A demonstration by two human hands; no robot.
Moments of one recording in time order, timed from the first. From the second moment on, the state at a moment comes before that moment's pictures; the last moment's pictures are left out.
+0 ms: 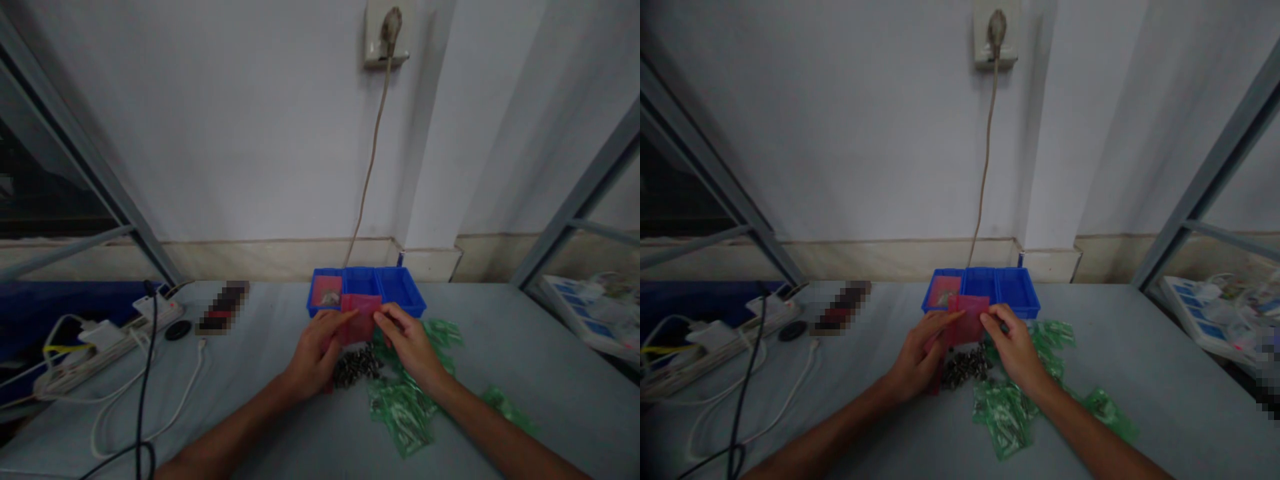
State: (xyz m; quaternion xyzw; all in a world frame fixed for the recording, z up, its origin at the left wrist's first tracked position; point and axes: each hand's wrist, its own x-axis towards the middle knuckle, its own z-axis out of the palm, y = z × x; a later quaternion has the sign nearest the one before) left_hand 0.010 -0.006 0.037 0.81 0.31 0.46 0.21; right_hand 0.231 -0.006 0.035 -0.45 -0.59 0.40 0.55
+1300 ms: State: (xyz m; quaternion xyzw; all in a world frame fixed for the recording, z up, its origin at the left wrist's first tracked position) left_hand -0.002 0.008 0.027 0.86 0.27 0.43 -0.05; right_hand 0.230 -0.010 0.036 -0.42 -0.57 0.43 0.56
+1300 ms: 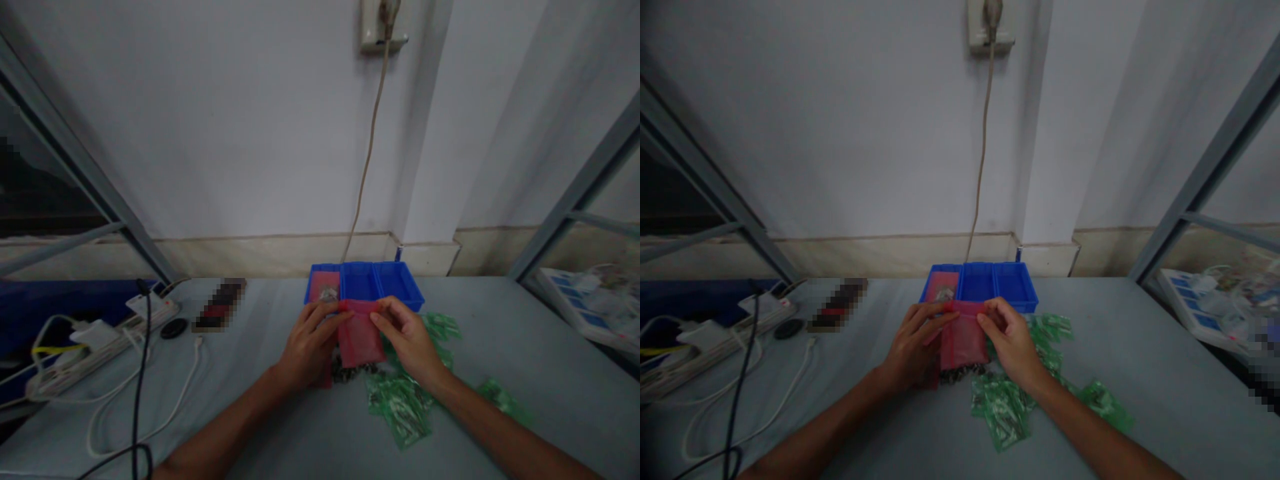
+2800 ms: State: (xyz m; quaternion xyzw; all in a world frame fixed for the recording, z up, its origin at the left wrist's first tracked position) left_hand 0.003 0.001 0.026 0.87 0.25 0.43 0.00; right_hand 0.226 -0.012 0.035 -0.41 -0.55 0.46 0.57
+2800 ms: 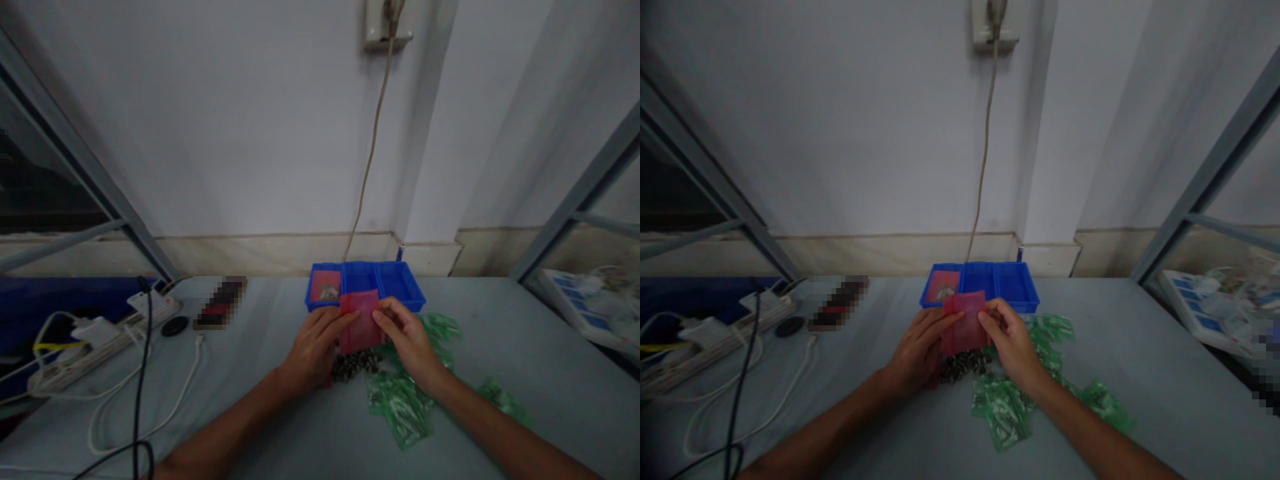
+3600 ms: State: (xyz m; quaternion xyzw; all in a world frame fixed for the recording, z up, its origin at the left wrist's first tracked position) left_hand 0.010 -0.004 0.045 0.79 0.37 0.47 0.15; right_hand 0.230 -0.009 0.034 -0.43 -0.53 0.46 0.57
